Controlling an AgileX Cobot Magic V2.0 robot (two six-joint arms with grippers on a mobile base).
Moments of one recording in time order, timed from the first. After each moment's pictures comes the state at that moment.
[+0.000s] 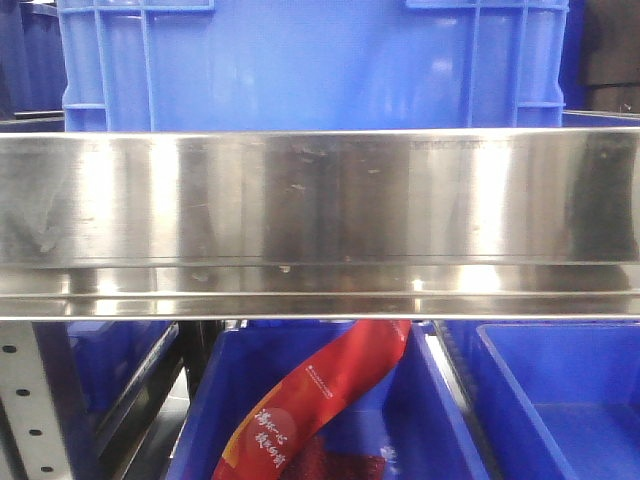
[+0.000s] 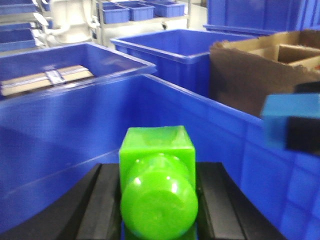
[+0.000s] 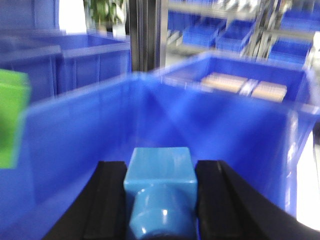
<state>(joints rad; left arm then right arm) -0.57 1.40 -1.31 -0.04 0.18 0.05 0.37 1.28 -1.15 0.00 0.12 0.01</state>
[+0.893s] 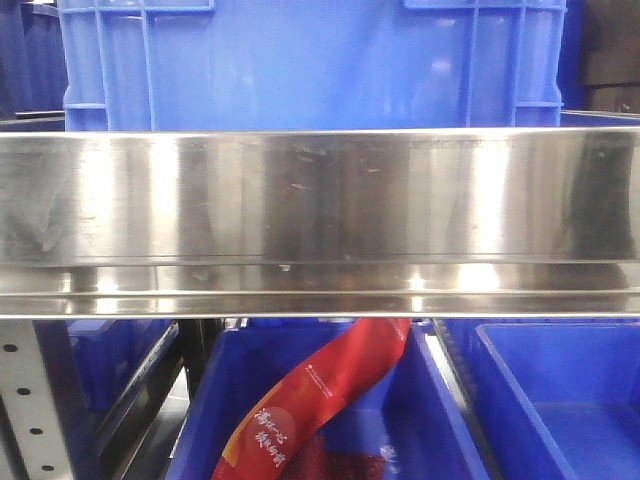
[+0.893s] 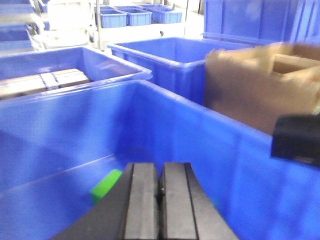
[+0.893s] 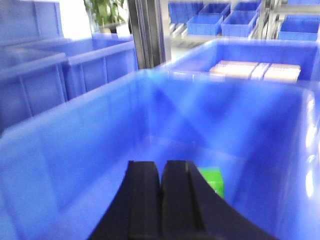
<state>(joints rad) -0.57 1.34 -1.31 -0.12 0.17 0.05 0.37 1.24 -1.15 0.13 0.12 0.01</state>
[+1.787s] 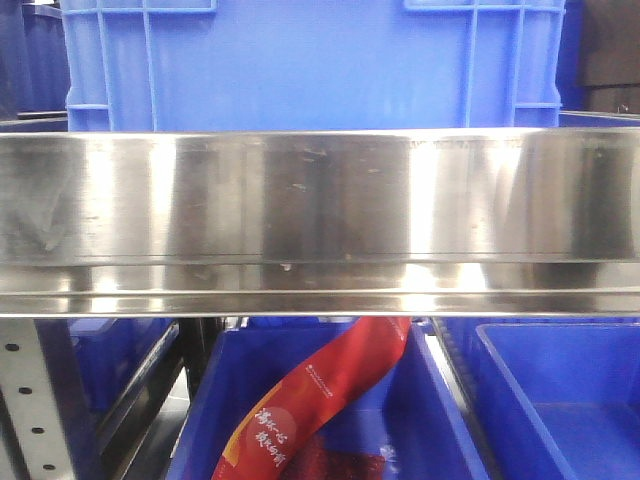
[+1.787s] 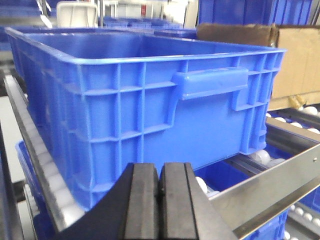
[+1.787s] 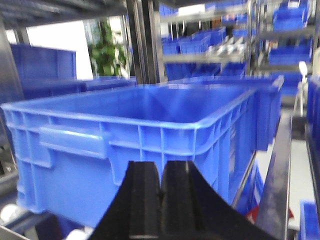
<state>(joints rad) -0.57 0.46 -0.44 -0.12 0.13 0.05 0.36 0.41 -0.44 0.13 0.02 0.01</state>
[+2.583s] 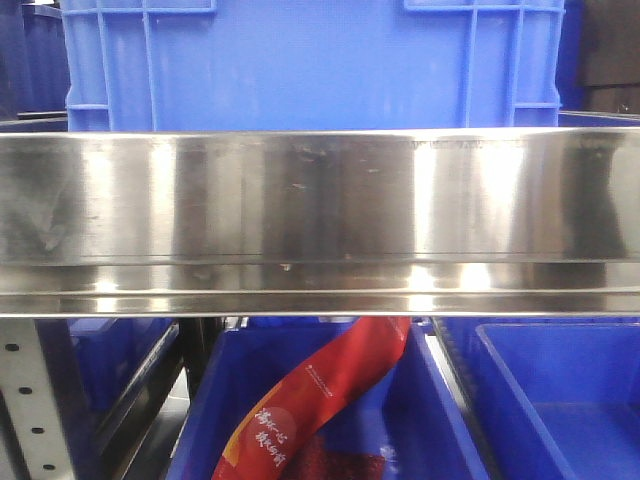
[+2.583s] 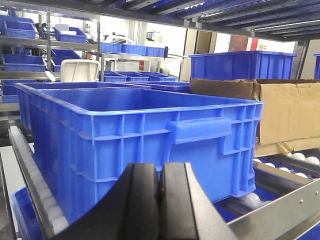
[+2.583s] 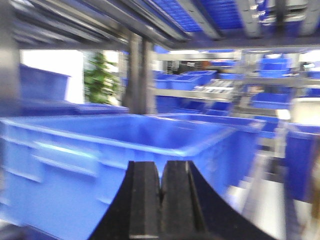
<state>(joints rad) -0.57 0.32 -0.41 -0.12 0.07 0.05 0.29 0.26 -0.40 0.00 0.03 0.01</state>
